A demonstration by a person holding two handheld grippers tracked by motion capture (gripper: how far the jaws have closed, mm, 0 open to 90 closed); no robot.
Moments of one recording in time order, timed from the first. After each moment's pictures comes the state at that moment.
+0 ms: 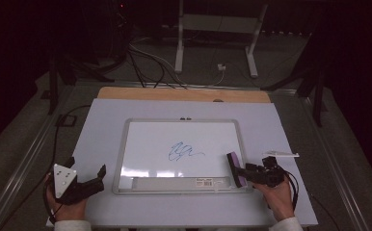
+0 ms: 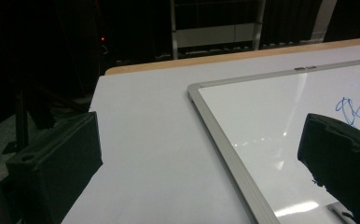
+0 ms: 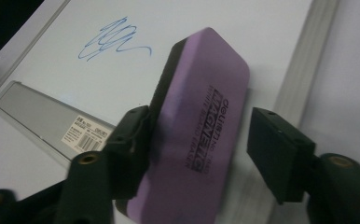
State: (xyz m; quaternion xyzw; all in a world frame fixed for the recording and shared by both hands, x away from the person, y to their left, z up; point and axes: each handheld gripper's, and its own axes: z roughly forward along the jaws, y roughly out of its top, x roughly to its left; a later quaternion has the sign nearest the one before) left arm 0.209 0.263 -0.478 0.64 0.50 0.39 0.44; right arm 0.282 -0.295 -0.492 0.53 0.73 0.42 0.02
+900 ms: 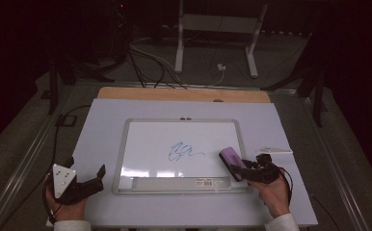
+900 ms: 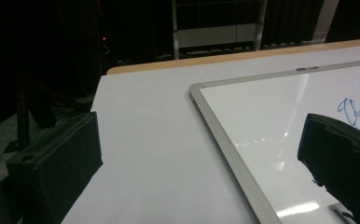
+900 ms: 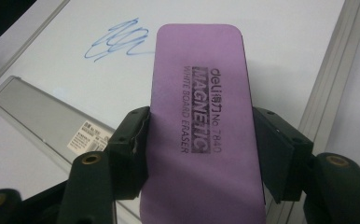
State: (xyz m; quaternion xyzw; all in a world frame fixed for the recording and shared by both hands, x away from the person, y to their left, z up) left arm 0.209 0.264 -0.478 0.64 0.50 0.39 0.44; right arm 0.287 -0.277 -0.478 0.51 0.75 0.41 0.06
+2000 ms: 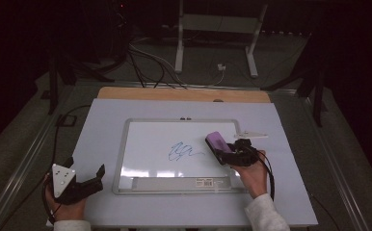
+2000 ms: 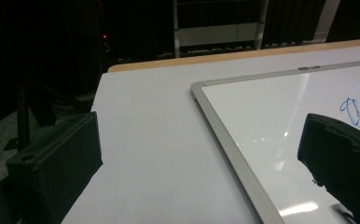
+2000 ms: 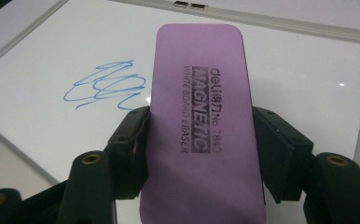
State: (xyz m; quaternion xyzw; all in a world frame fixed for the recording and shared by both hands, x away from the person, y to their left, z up) left arm 0.210 0.266 -0.479 0.64 0.50 0.39 0.44; right arm 0.330 -0.222 -0.471 0.48 0.77 0.39 0.12
